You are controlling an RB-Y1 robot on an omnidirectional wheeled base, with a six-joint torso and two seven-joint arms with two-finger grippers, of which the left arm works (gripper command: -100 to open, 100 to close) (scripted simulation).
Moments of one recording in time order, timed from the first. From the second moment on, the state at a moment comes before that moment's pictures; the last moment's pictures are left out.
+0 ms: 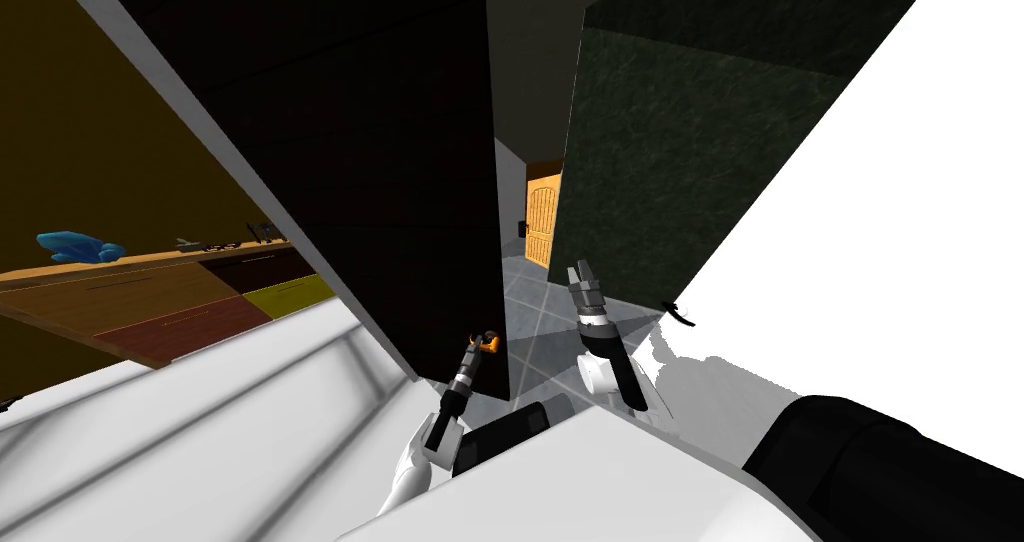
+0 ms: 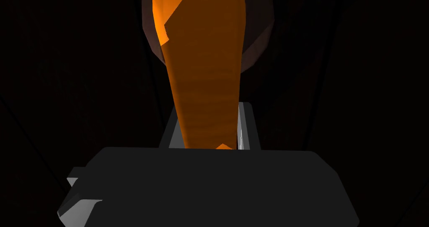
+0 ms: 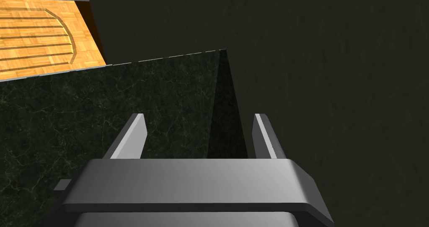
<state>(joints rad) -0.16 0.05 -0.31 -0.65 -0.13 -0.80 0.15</state>
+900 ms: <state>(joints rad) -0.16 0.04 -0.21 -0.63 -0.08 -0.80 0.10</state>
